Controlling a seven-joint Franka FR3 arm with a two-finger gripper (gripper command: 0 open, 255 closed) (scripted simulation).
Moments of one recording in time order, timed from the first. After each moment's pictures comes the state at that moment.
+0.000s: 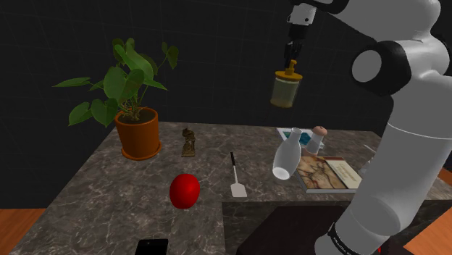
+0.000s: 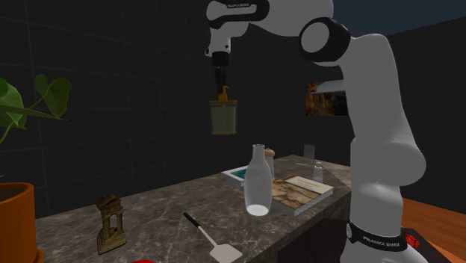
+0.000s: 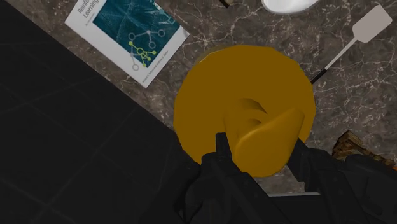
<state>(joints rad) -0.16 0.18 -0.38 -1.17 0.06 1.34 -0.62</state>
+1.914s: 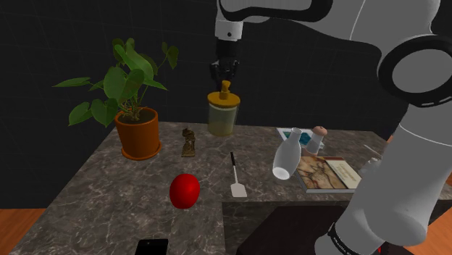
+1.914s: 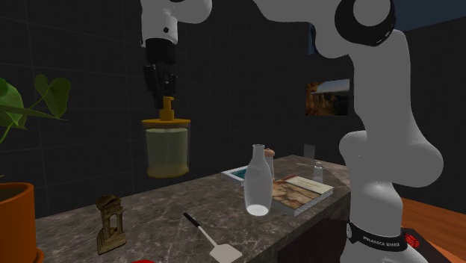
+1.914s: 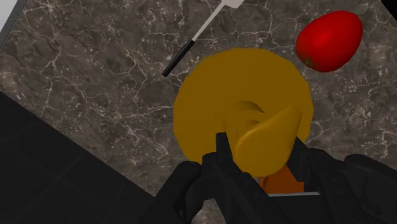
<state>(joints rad) 0.22 0.08 -0.07 -1.48 0.00 1.55 0.05</state>
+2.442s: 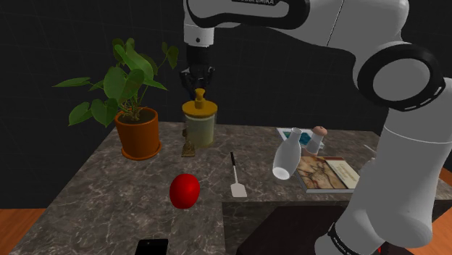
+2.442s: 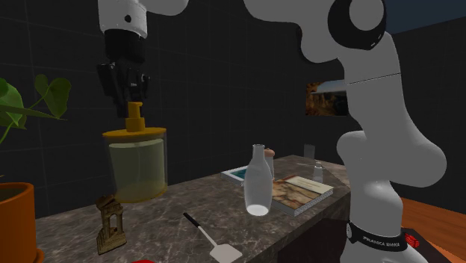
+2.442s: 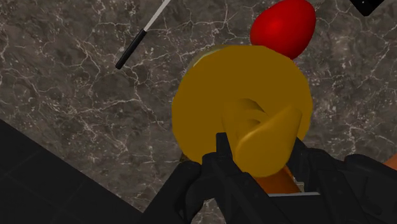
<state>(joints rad) 0.32 0.21 0.01 -1.35 -0.01 1.56 0.22</state>
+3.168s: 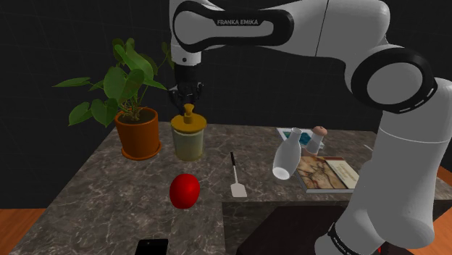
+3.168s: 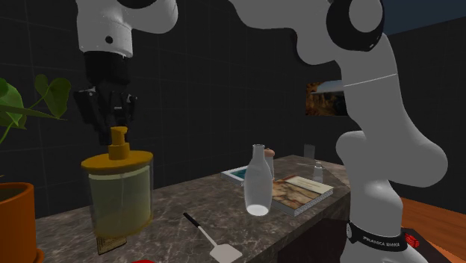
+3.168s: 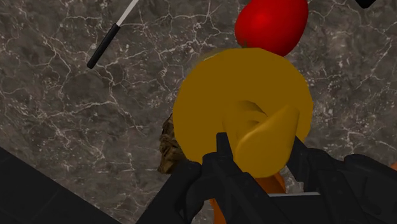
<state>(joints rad) 0.35 0.26 0.03 -1.43 -0.01 1.68 0.28</state>
